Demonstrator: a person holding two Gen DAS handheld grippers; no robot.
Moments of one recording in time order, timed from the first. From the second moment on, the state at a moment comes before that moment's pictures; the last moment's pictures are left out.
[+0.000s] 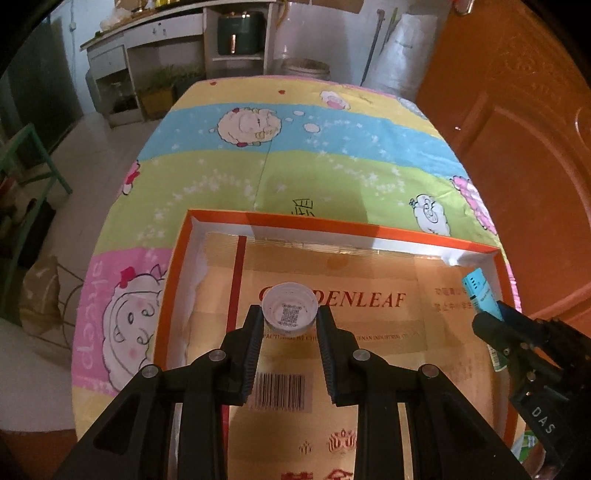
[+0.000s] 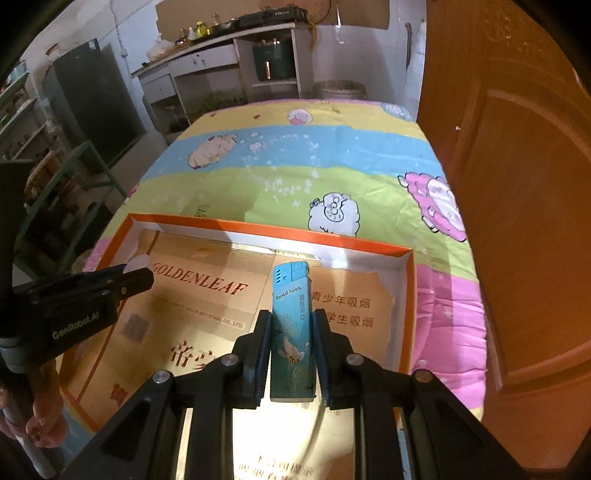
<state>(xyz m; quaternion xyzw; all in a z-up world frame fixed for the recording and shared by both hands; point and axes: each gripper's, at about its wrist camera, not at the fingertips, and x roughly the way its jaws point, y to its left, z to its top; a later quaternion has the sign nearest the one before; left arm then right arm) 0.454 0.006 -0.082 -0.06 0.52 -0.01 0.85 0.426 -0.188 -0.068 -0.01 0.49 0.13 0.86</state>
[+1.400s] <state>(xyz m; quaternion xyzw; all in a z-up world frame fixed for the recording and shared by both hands) 0.412 -0.006 -0.047 -0.06 0.46 -0.07 0.88 0.365 -0.209 -0.028 0.01 0.44 0.09 0.90</state>
